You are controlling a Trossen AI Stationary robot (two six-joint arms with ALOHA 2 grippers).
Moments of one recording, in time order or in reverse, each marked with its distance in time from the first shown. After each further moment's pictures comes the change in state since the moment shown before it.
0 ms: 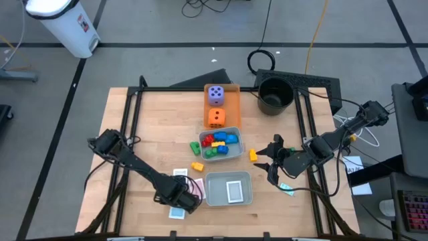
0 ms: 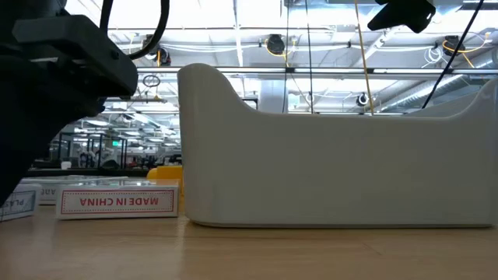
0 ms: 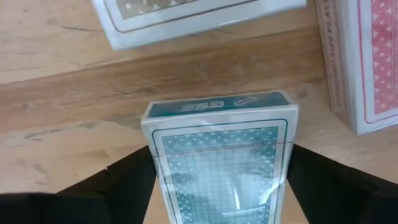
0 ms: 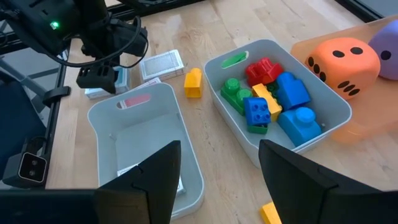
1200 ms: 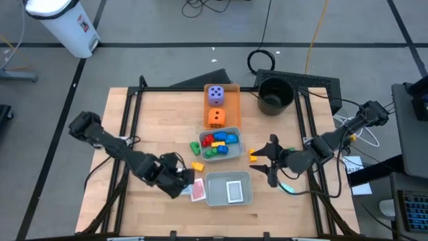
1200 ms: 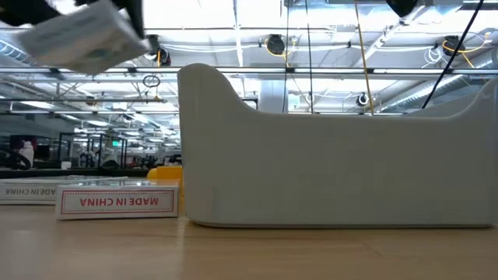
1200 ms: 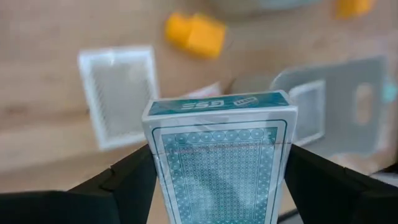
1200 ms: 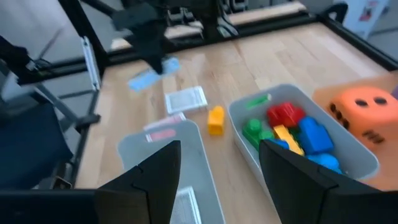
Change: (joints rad) left arm 0.039 -0.378 0.008 -0.113 -0.483 -0.036; right arm 0.000 0.000 0.000 0.202 -0.001 -0.147
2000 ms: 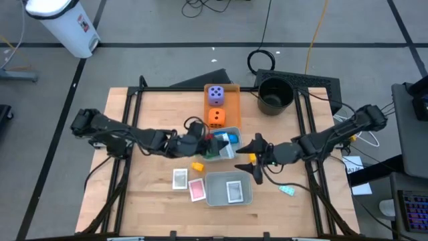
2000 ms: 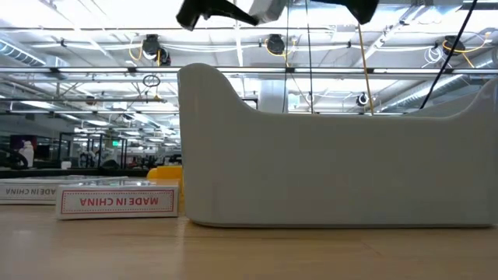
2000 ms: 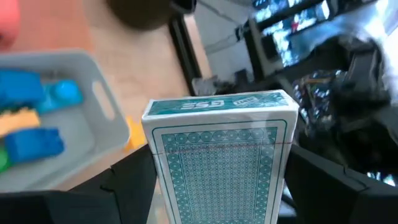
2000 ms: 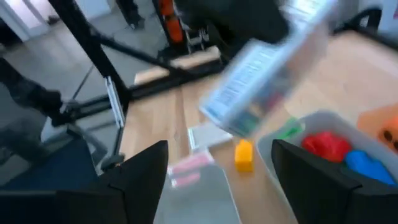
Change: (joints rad) left arm 0.307 -0.013 0.000 0.788 -0.204 0.682; right arm -0.151 0.125 0.000 0.300 -0.170 -0.016
